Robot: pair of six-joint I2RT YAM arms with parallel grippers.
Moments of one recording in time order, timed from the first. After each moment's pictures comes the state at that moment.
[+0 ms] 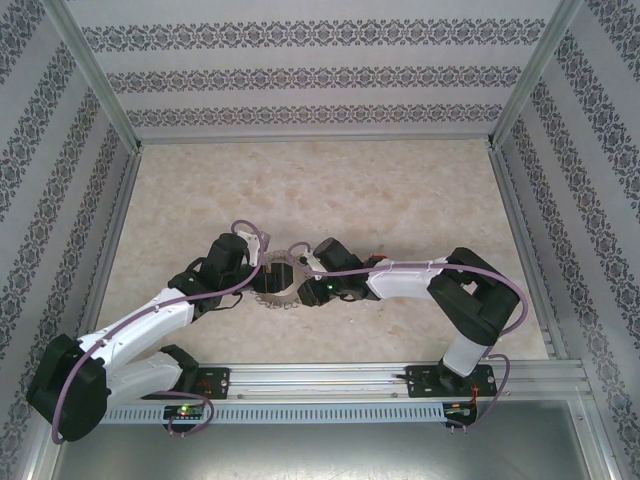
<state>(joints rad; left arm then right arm) -0.54 1.06 0.55 -0.20 0.27 -0.53 0.86 1.71 0.82 -0.05 -0.30 0.39</state>
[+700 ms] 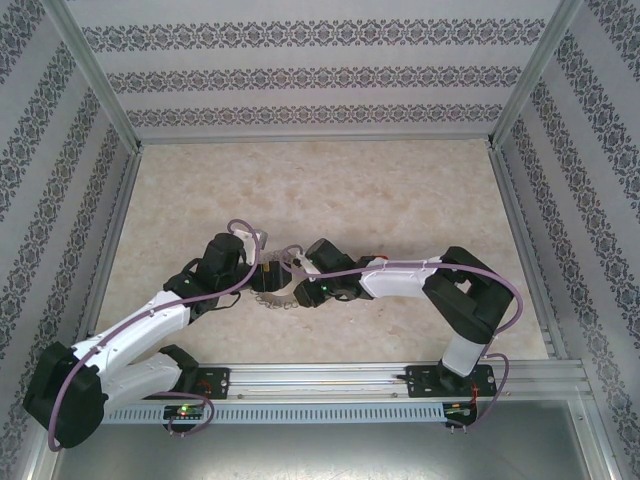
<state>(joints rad) -0.53 1.02 0.55 -0.20 0.27 -0.53 0.90 1.74 0.87 -0.11 -0.25 0.36</state>
